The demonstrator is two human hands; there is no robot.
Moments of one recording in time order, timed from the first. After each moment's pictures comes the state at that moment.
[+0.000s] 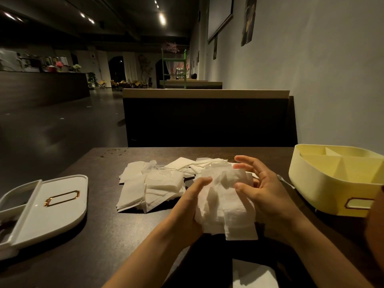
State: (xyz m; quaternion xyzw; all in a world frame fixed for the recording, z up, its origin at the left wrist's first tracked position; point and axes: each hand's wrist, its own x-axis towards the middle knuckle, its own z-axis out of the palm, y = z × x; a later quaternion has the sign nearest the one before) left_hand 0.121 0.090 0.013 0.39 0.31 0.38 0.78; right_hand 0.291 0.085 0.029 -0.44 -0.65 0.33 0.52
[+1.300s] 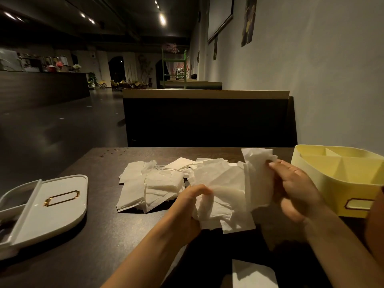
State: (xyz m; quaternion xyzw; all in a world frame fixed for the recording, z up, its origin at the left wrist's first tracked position) left_hand 0.124 0.085 0.025 0.33 0.41 0.42 0.74; right_hand 0.314 0.080 0.054 -0.49 -0.41 0.46 0.62
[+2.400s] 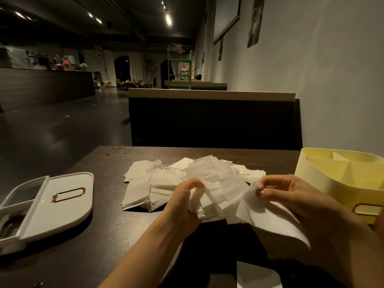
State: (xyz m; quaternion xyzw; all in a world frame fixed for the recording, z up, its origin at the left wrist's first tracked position) left_hand 0.112 0.100 0.021 0.27 0.33 0.48 0.77; right_hand 0.325 0.072 0.060 -0.46 -0.58 0.53 0.40
